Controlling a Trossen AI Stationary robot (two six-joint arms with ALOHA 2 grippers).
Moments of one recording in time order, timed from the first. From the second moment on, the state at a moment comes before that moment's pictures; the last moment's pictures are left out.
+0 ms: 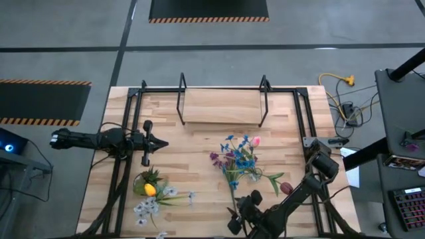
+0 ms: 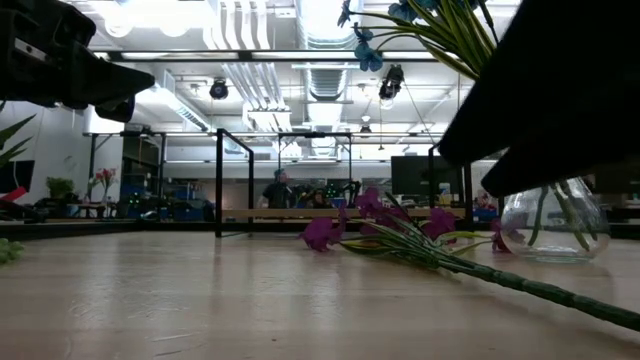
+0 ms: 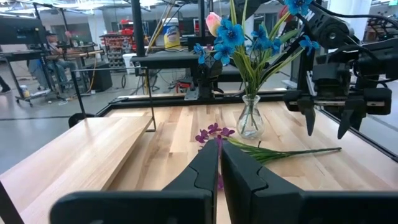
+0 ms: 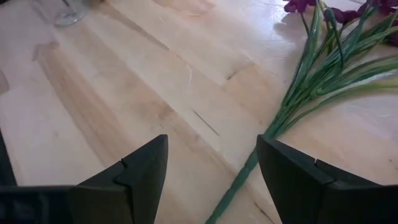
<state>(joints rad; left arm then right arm) -0.12 0.11 0.05 0.02 -0.13 0.04 0.82 2.19 1.53 -0.68 0.87 1.56</state>
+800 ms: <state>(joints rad) -0.12 0.11 0.05 0.02 -0.13 0.04 0.77 2.26 1.53 -0.72 0.89 1.56</state>
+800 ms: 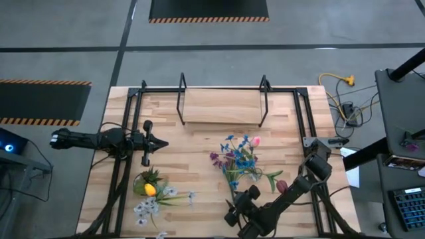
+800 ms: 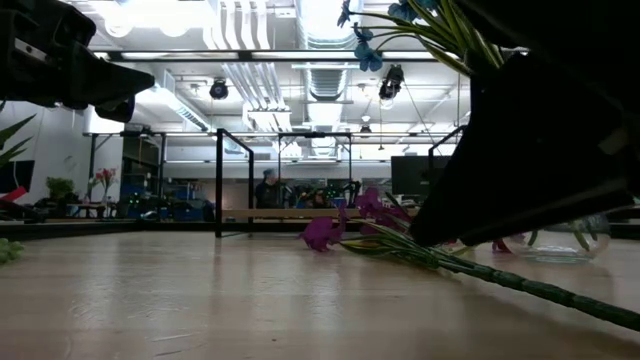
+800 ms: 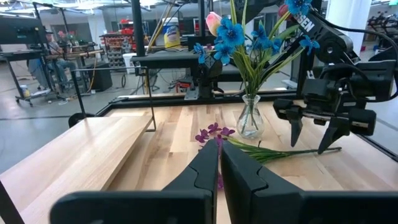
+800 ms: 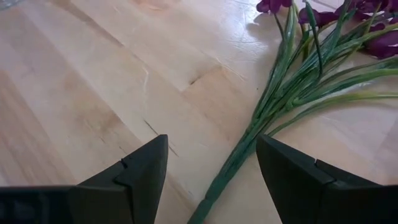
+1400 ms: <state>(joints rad) -0.12 0.11 0.05 0.02 -0.13 0.04 0.69 2.26 1.52 -0.76 0.77 1.62</state>
